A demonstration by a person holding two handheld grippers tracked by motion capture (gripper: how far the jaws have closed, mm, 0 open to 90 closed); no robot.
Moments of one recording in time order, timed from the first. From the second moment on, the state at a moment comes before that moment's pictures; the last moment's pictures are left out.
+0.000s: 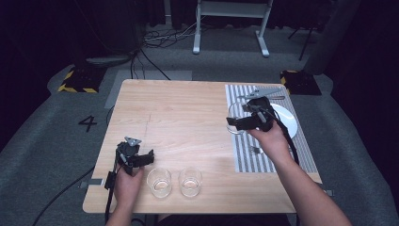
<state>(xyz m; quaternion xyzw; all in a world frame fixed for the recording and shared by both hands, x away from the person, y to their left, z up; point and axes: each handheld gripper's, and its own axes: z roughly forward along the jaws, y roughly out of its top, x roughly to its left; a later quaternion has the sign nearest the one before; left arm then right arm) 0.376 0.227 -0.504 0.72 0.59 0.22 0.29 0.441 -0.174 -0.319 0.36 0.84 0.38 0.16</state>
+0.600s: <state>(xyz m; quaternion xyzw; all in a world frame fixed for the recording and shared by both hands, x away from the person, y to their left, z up) 0.377 0.227 -0.504 0.71 0.59 0.22 0.29 0.502 -0.183 -0.312 0.39 0.83 0.36 0.18</state>
